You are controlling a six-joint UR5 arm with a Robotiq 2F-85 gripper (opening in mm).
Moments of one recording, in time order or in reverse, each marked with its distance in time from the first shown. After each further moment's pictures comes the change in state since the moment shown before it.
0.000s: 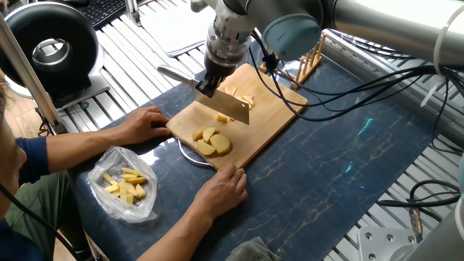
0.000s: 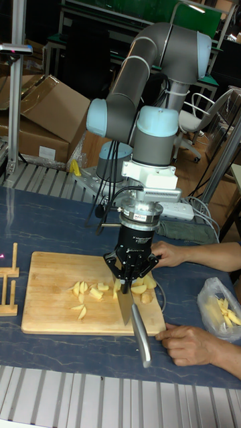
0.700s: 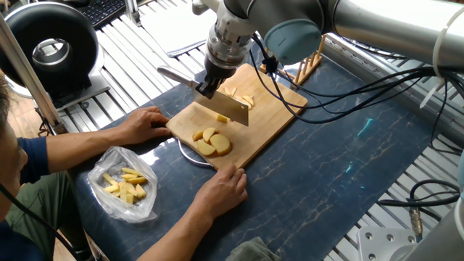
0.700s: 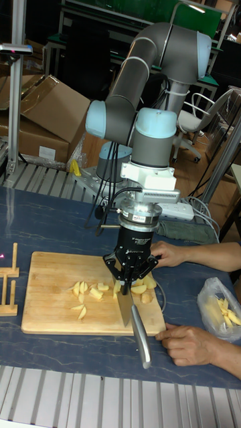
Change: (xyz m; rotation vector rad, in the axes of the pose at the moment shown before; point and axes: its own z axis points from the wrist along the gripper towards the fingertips) arm 0.001 0.001 0.003 -0.006 -0.010 0.005
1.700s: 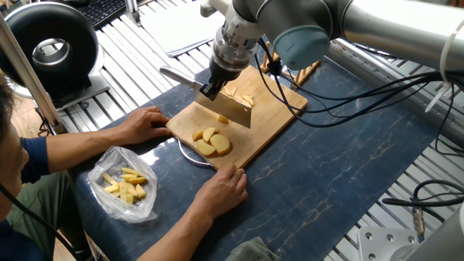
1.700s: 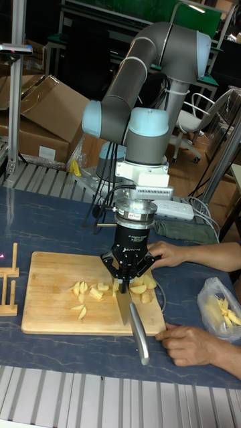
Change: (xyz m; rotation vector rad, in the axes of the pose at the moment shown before) arm 0.007 -0.002 -0.001 -0.014 -0.029 0.004
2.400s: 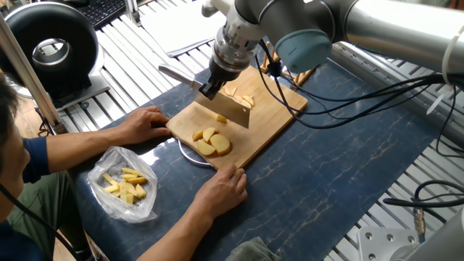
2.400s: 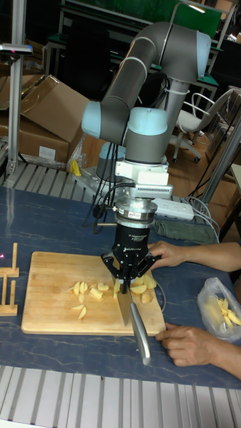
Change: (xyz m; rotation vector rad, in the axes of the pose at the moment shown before) arm -0.003 0.001 0.001 -0.003 -0.025 0.005
